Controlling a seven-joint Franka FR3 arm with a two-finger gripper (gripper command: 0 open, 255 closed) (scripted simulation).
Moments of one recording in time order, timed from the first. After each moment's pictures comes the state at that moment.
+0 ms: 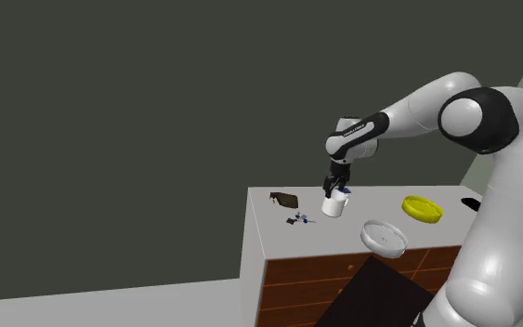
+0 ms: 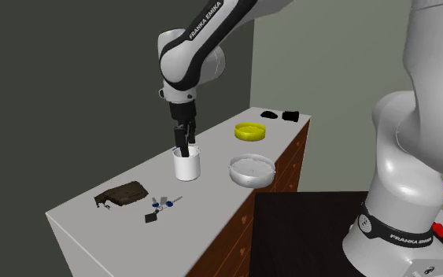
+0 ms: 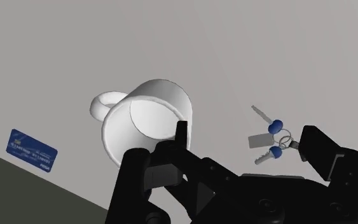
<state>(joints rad) -0.17 0.17 -0.33 -2.16 0.01 2.27 -0.40</state>
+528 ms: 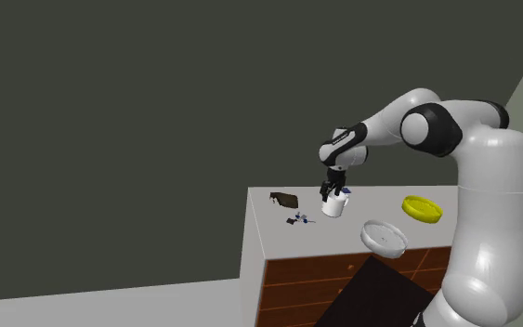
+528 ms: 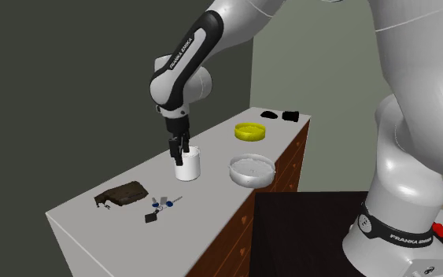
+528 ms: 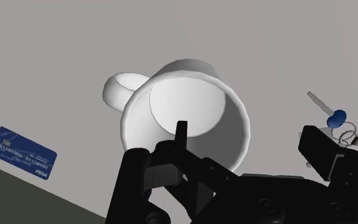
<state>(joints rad) -0.24 0.41 -0.31 -1.99 0.11 2.32 -0.50</state>
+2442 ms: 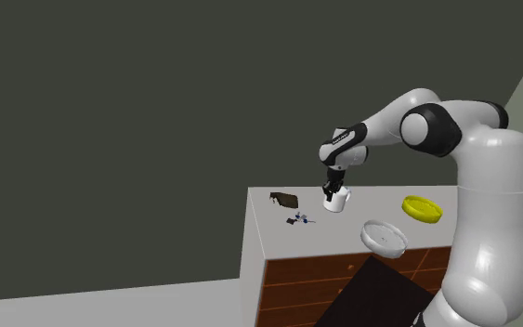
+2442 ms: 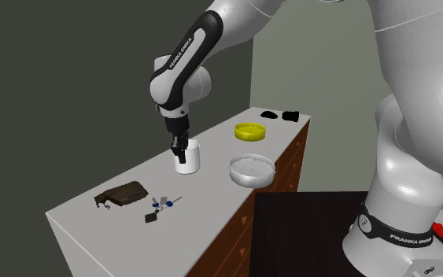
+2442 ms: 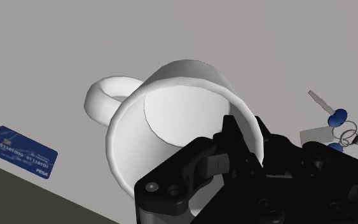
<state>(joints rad) -0.25 0.41 -0.31 -1.98 0.12 2.32 -0.50</state>
